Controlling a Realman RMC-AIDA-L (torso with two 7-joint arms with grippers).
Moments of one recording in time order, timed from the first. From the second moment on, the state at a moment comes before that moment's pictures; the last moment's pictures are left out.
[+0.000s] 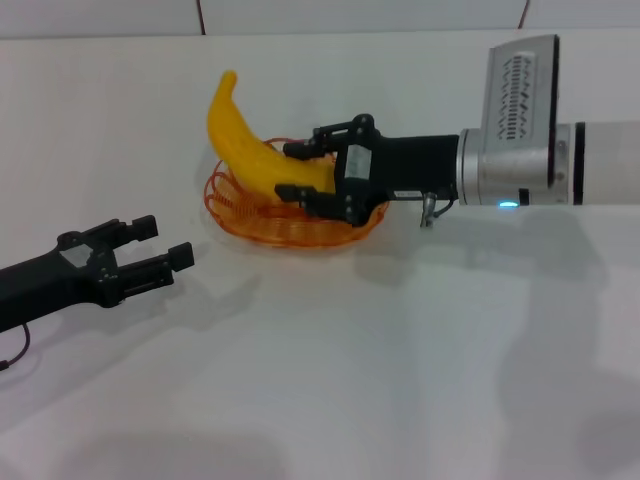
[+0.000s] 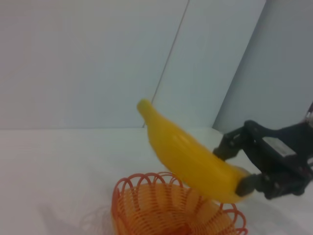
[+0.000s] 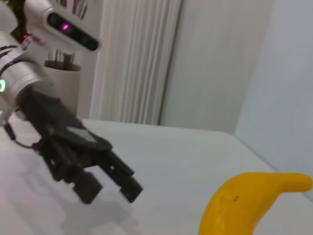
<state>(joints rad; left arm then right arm) -0.36 -1.99 1.03 0.49 1.53 1.40 -1.32 0.85 2.04 -0.61 -0.15 -2.01 -1.25 0.72</state>
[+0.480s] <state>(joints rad) -0.36 -1.99 1.03 0.49 1.53 1.40 -1.32 0.85 2.04 -0.62 -0.12 -1.95 -1.22 0.74</state>
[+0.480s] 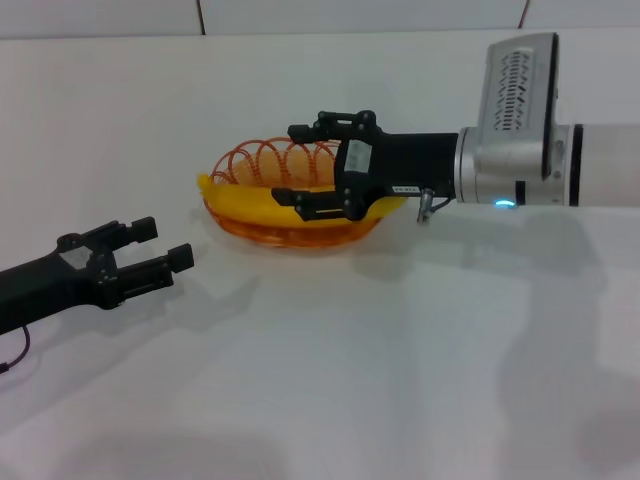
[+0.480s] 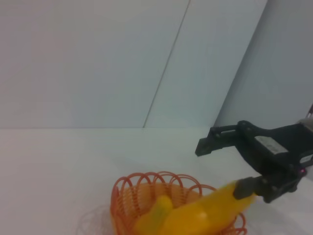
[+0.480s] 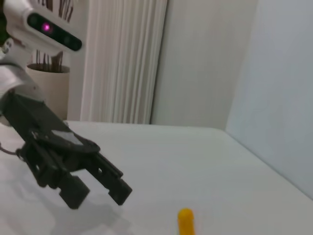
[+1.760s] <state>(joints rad) -0.32 -2.04 0.97 0.46 1.54 1.35 -0.89 0.47 2.01 -0.67 -0.41 -1.97 -1.41 0.94</state>
